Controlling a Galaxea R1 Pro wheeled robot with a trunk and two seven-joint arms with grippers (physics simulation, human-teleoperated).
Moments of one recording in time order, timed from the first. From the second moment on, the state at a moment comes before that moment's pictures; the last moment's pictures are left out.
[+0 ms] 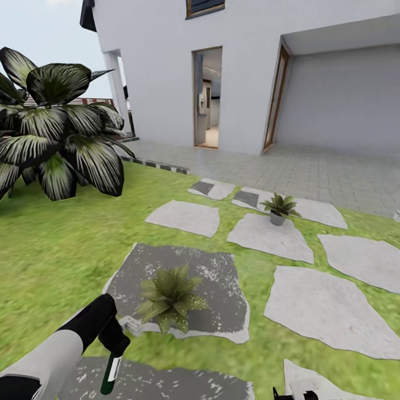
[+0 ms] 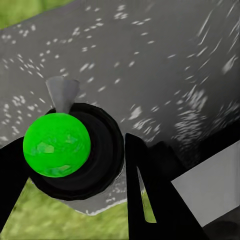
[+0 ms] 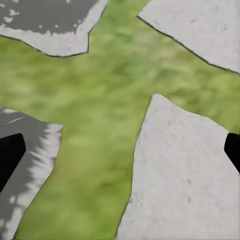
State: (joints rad) left arm -0.75 0.13 -0.15 -0.44 -0.75 0.82 -0.97; right arm -0.34 -0.05 -0.21 -0.17 0.31 -0.38 -0.08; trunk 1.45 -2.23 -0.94
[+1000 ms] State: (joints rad) left arm -0.90 0.13 -0.22 -0.45 -0.93 0.82 -1.23; right arm -0.34 -0.05 -0.21 -0.17 0.31 -0.39 -0.08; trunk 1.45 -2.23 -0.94
